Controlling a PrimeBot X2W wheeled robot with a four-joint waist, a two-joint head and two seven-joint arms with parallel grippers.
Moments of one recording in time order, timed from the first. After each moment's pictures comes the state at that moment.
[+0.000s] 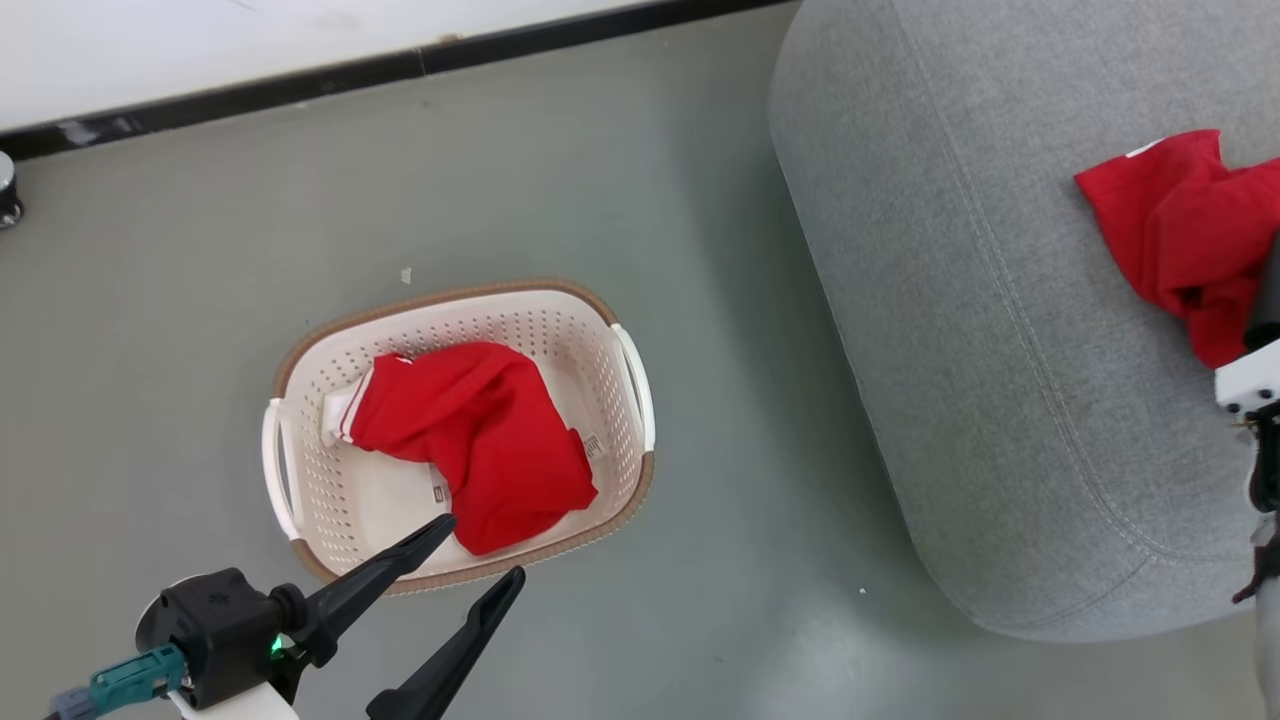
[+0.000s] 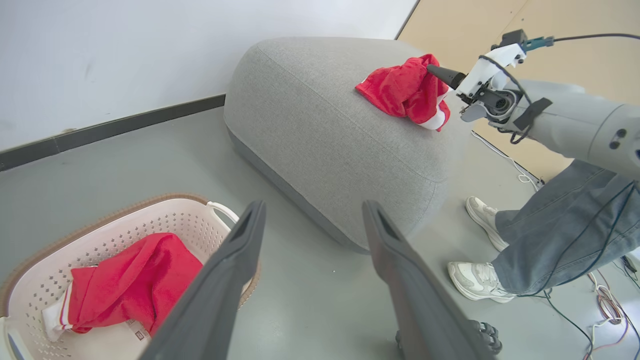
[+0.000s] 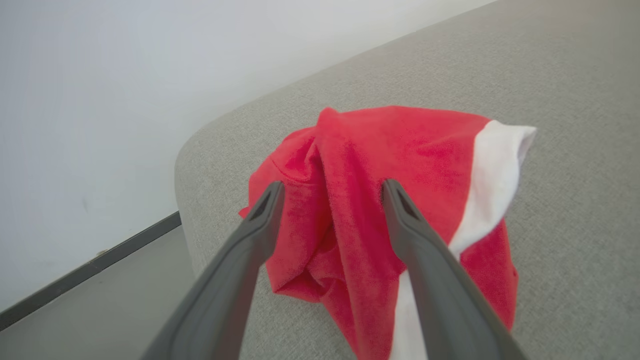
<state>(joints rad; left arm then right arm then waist) -0.18 0.76 -0.69 -0.51 -0.90 0.05 -0.04 -0.66 -0.14 -0.52 0.76 0.06 0.12 -0.25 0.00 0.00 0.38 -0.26</state>
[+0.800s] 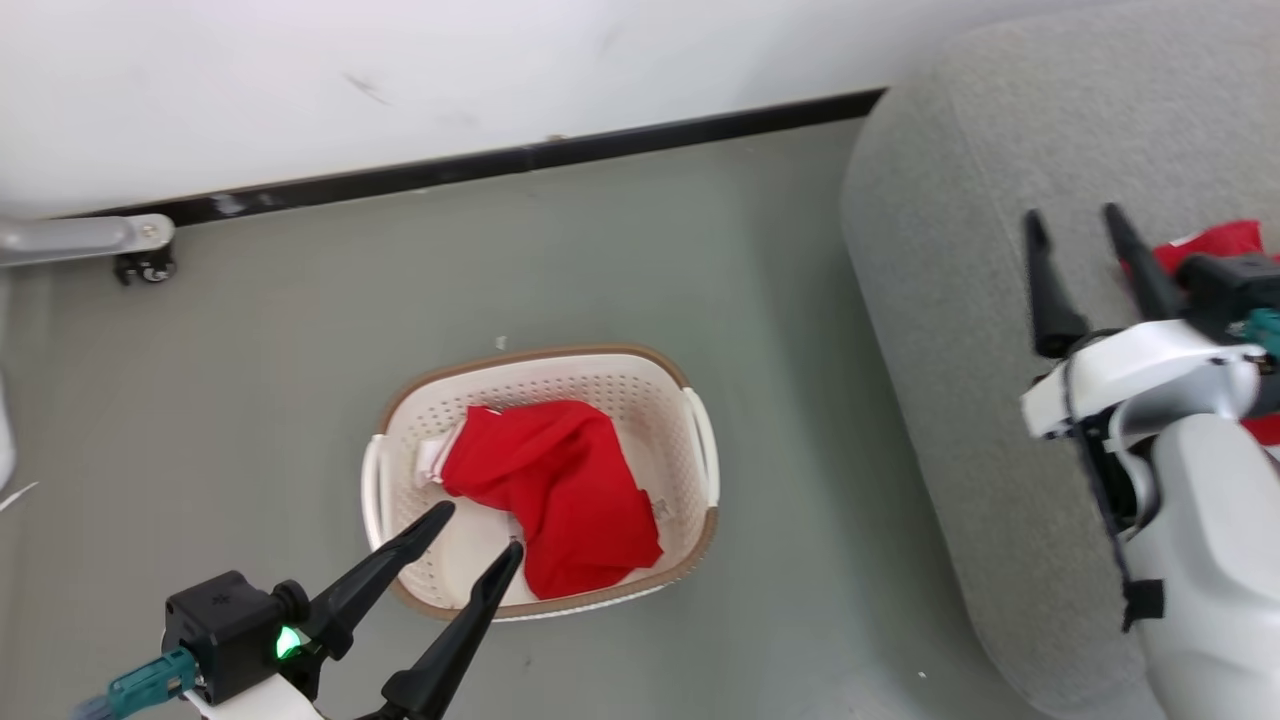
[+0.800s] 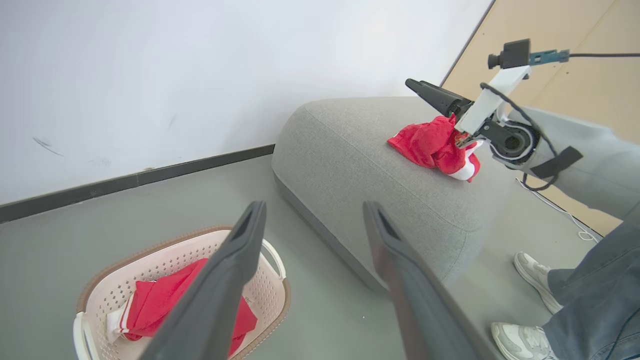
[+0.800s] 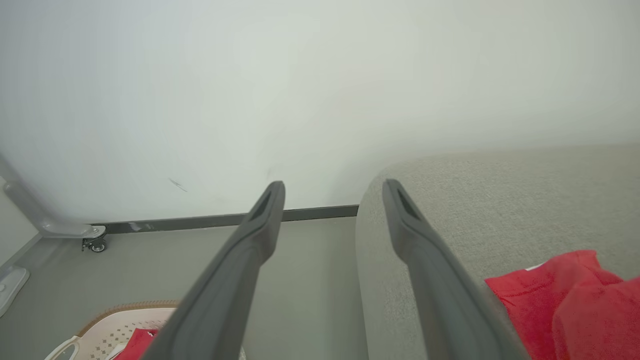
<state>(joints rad) -0.17 0.66 -0.69 -0.39 -0.90 0.05 -0.15 -0.55 -0.09 -0.07 0.50 0.07 0.12 -0.25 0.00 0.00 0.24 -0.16</state>
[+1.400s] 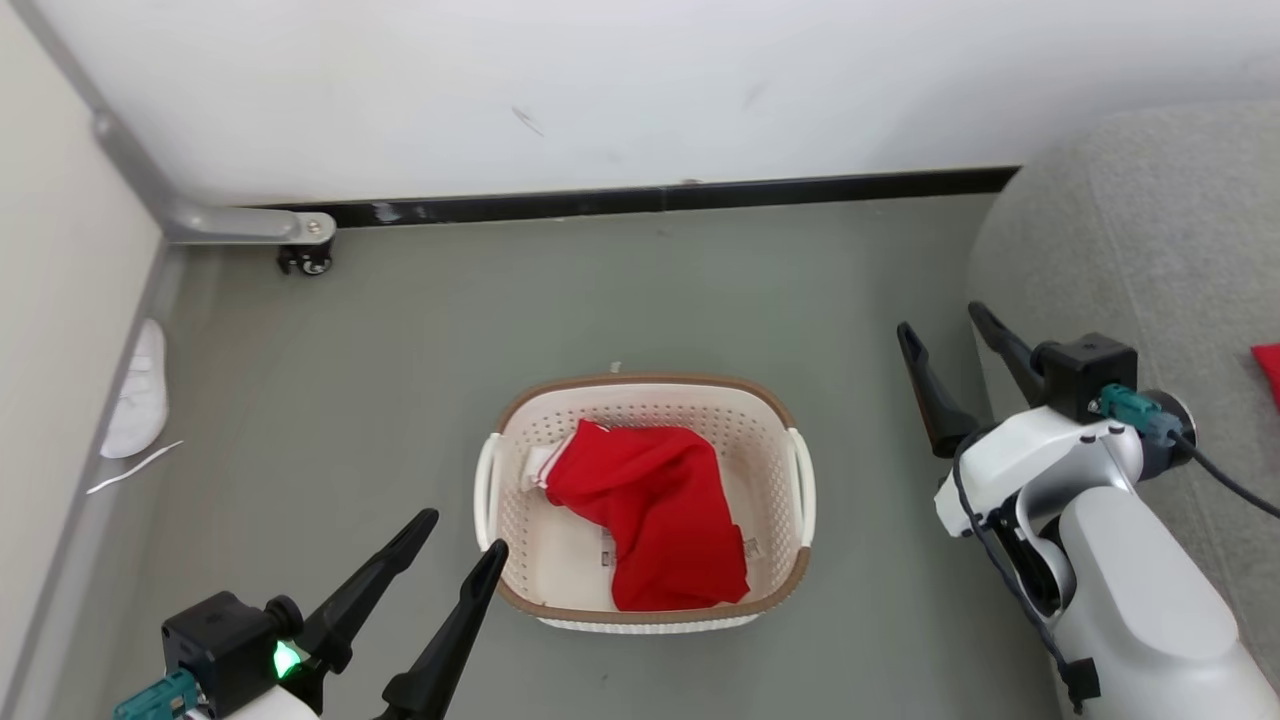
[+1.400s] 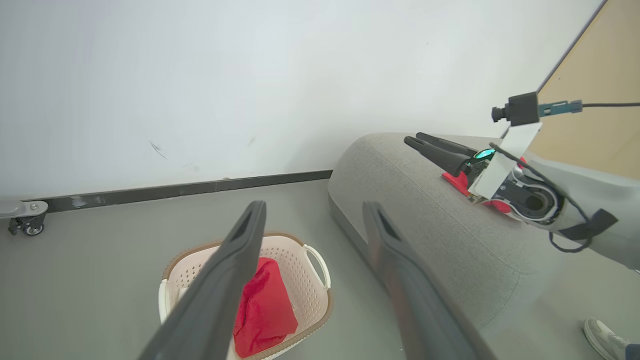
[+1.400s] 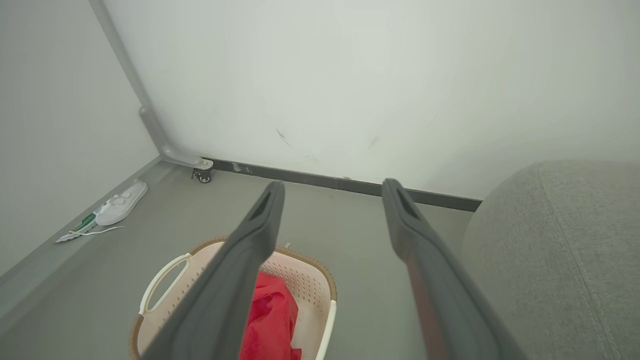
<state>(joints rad) -0.13 0.60 -0.67 -0.33 -0.90 0.09 -0.21 -0.48 -0.08 0.15 0.52 0.08 0.12 -0.25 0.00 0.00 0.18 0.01</state>
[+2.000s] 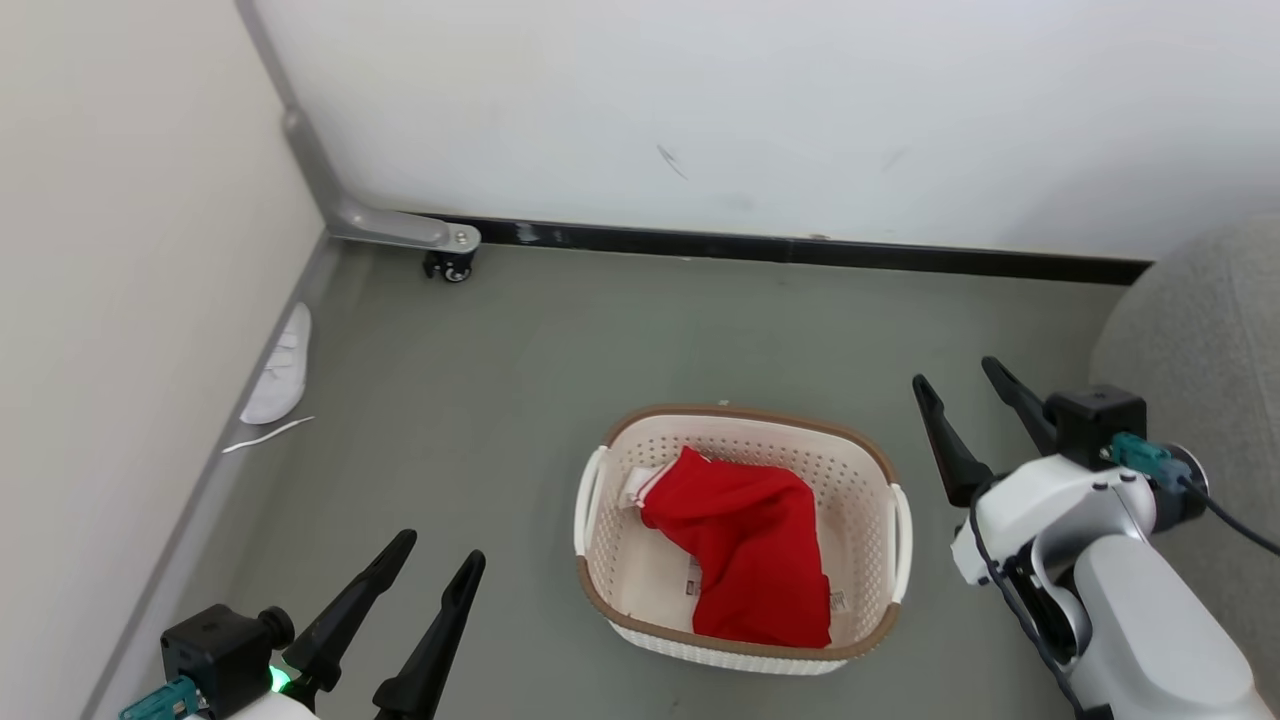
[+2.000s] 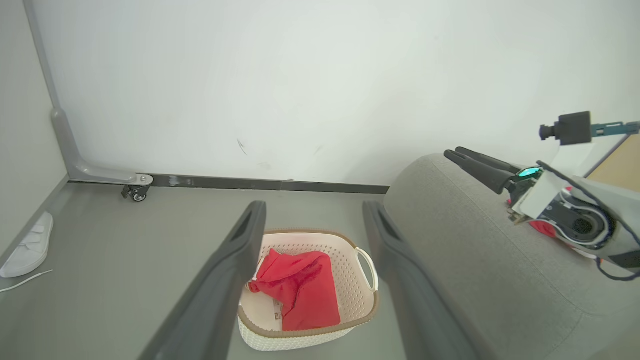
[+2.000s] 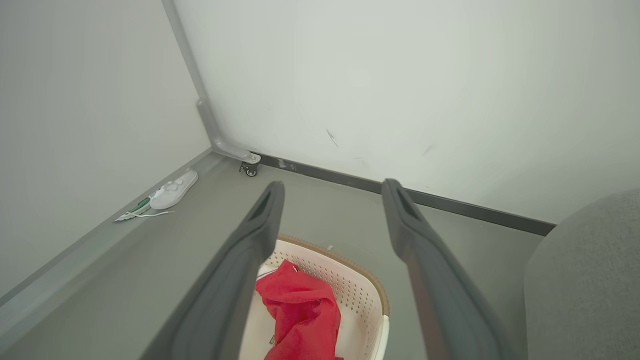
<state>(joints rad) -0.09 0.56 -0.65 -0.25 -0.92 0.10 -0.23 -0.41 -0.10 0.16 0.53 0.10 0.12 -0.25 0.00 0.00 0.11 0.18</state>
